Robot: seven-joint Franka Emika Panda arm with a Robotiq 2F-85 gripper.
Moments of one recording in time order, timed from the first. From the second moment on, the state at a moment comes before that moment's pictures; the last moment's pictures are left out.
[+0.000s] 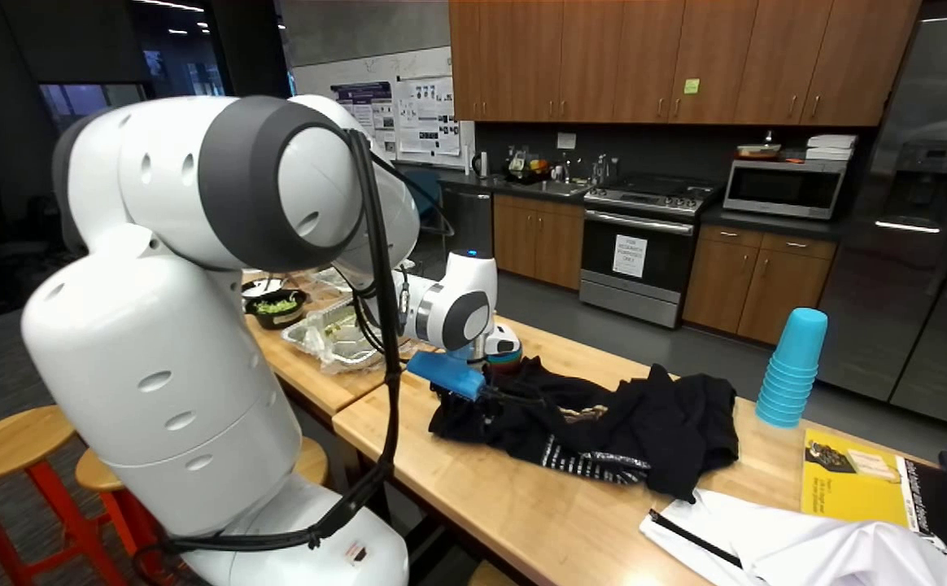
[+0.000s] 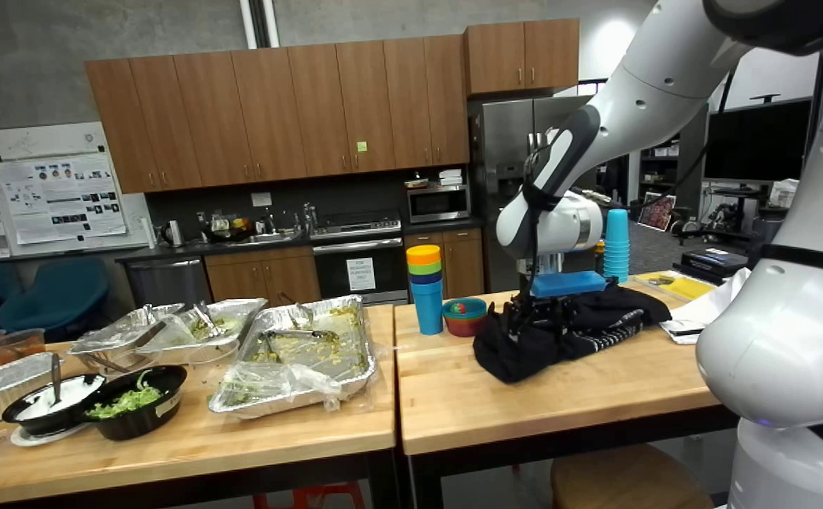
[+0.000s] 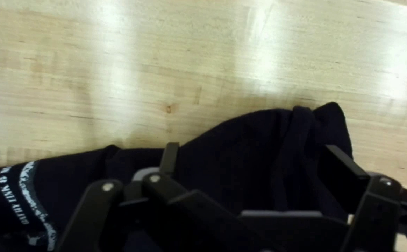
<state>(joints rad) 0.07 -0.16 0.06 -2.62 0.11 2.42 0.07</state>
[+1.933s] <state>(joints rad) 0.15 0.00 0.16 -2.52 -0.02 2.44 0.18</state>
